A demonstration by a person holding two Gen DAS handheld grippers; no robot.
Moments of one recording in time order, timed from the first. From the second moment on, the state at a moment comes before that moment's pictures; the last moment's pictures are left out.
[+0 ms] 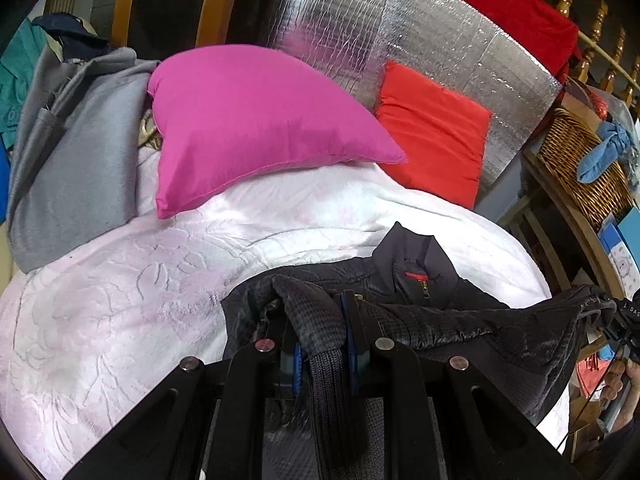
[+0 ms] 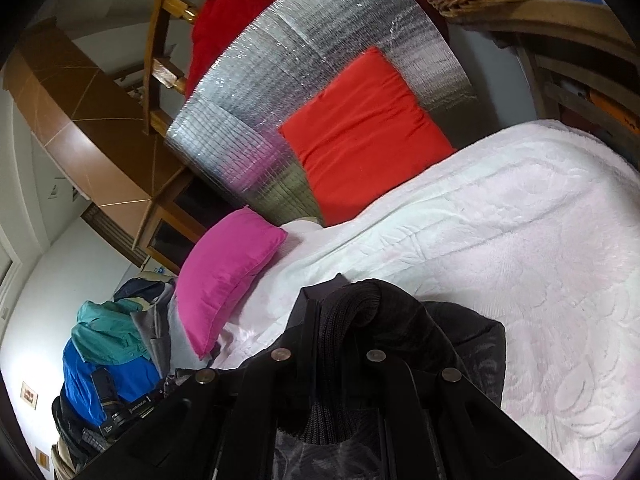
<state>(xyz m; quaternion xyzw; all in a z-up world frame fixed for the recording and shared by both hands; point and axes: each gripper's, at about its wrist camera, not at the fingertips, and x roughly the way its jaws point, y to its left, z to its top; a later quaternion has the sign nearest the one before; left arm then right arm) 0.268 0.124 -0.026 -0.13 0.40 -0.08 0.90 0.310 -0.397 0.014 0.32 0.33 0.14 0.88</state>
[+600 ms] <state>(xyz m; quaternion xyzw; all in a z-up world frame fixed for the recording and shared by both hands) 0.344 0.123 -0.089 -0.16 0.47 -0.07 0.87 0.398 -0.401 -0.056 0.33 0.38 0.10 0.86</state>
